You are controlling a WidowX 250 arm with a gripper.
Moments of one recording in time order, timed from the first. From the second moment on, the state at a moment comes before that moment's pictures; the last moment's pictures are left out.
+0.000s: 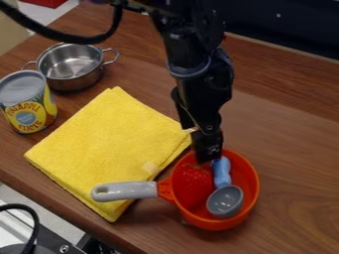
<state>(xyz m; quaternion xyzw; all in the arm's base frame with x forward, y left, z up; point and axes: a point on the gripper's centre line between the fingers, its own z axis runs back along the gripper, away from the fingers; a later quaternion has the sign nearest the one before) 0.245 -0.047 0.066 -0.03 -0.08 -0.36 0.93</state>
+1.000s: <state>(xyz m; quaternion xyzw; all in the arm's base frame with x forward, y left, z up) 0.242 -0.052 0.054 -0.02 -0.08 -0.36 0.93</state>
